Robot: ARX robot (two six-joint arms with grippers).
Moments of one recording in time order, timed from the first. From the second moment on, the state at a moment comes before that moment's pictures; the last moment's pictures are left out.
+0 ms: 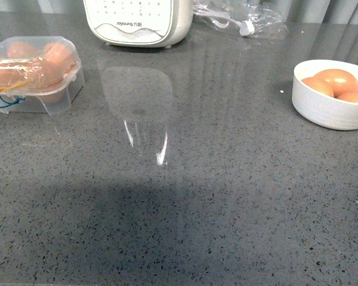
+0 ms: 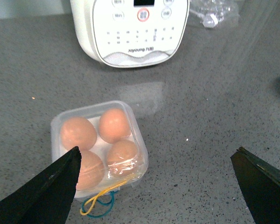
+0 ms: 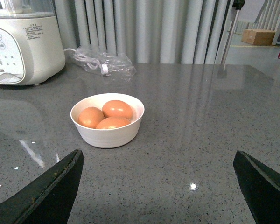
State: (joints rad) left arm -0.04 1.16 0.74 0.11 0.26 0.10; right arm 0.00 0.00 0.01 0.00 0.00 -0.01
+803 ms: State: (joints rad) left arm 0.03 0.73 0.55 0.10 0.06 0.14; right arm 0.00 0.00 0.01 0.00 0.00 -0.01
